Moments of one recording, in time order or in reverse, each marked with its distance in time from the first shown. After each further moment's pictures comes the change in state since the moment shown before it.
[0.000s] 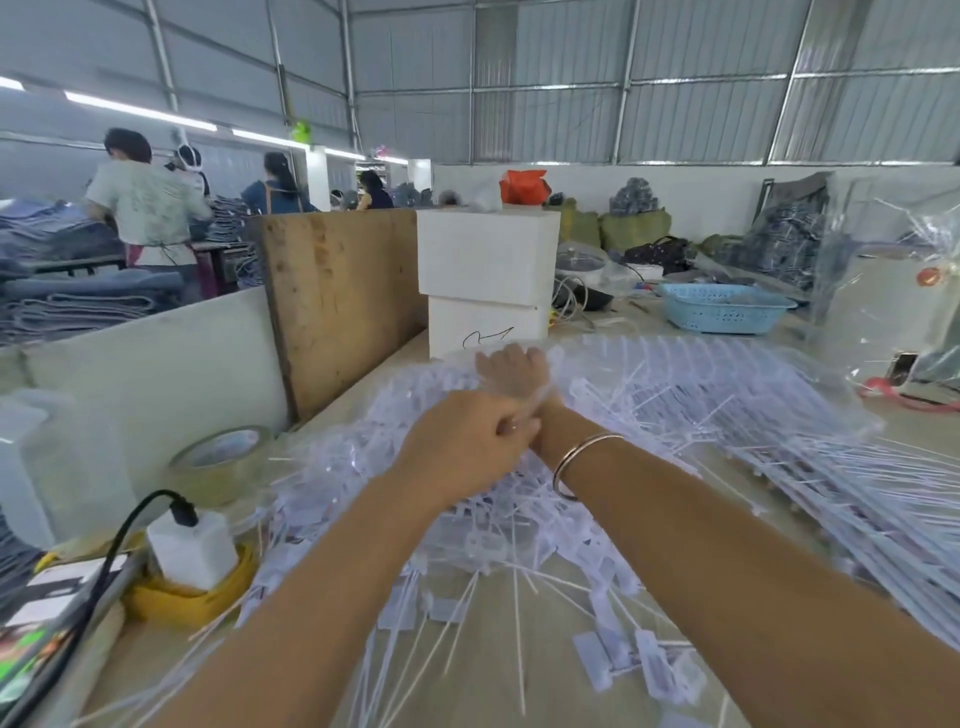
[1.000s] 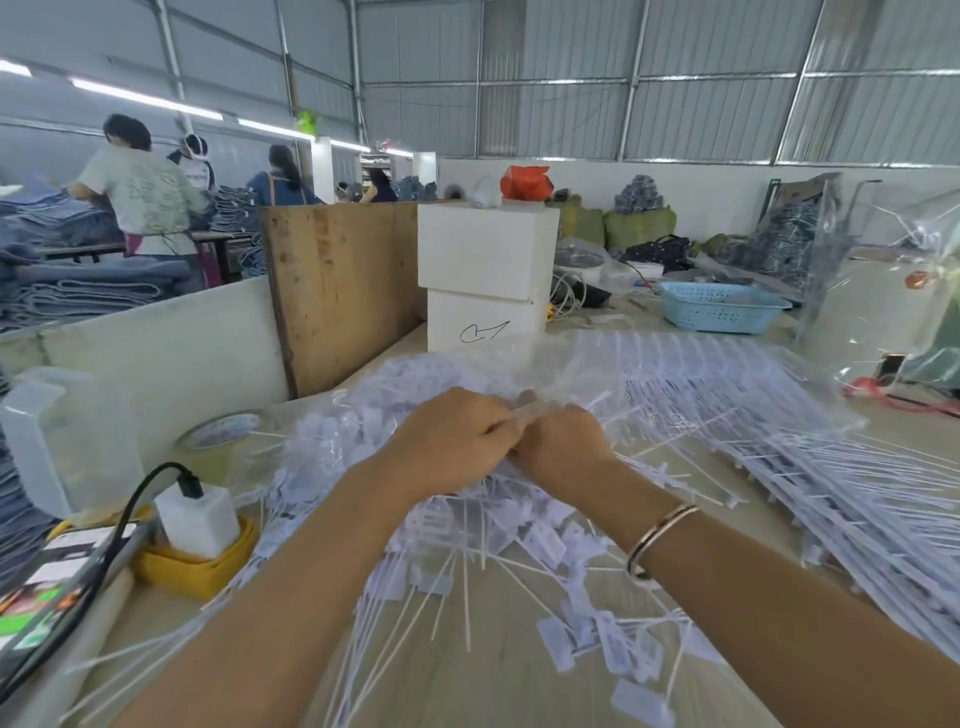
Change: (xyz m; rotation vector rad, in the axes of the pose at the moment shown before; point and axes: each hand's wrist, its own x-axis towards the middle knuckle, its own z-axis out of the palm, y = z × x) left_hand -0.010 0.006 -0.006 0.005 -0.104 0.025; right_hand -0.083 0.028 0.005 -0.356 0.081 -0.244
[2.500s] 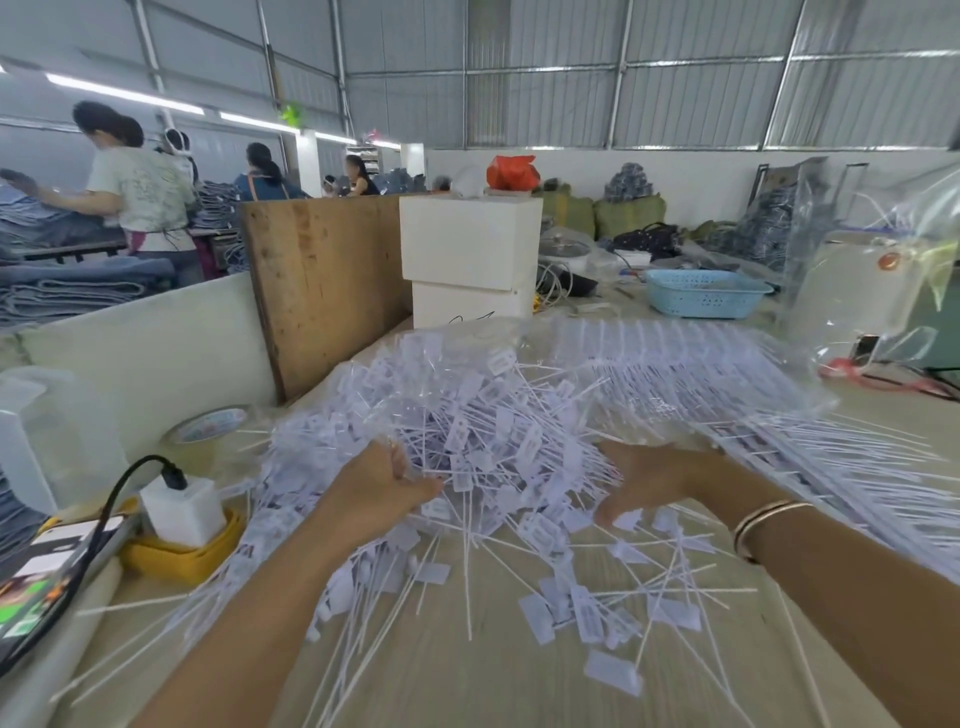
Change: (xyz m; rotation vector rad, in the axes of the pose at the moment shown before) left_hand -0.050 -0.051 0.025 -0.262 0.030 -0.618; right_hand -0.068 0.091 0.011 0.614 -0.764 0.285
